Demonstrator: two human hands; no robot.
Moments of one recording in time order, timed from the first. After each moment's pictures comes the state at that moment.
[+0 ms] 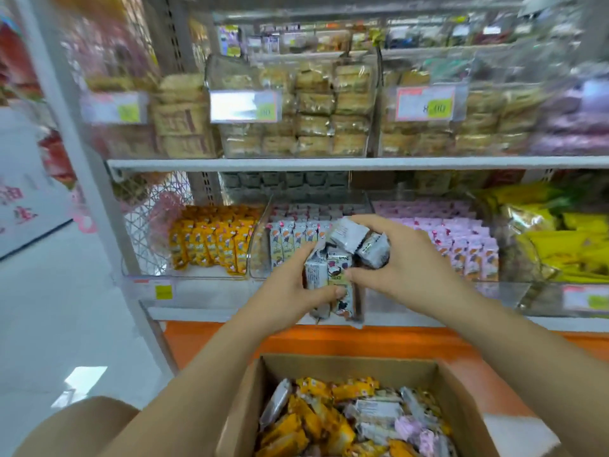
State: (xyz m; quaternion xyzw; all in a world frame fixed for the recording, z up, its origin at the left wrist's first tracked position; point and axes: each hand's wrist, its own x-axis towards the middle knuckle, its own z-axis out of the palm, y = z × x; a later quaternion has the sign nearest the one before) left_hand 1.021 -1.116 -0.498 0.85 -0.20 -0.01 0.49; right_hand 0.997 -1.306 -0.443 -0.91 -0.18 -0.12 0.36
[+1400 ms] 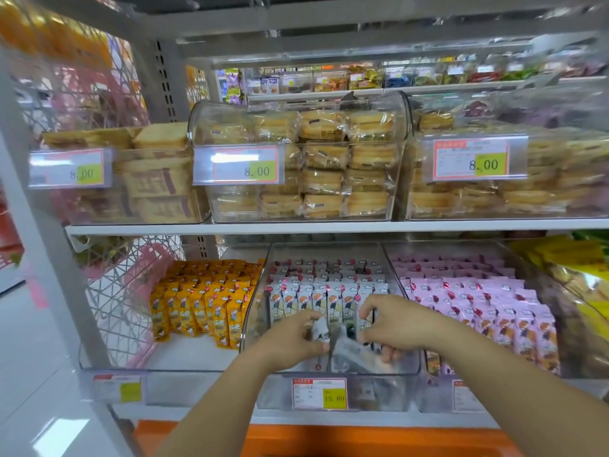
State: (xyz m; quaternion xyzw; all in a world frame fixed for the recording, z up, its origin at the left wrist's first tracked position) left_hand 1.158 -1.103 -0.522 0.88 -0.13 -0.16 0.42; right_hand 1.146 -1.300 -0.475 -0.93 -0.06 0.18 0.30
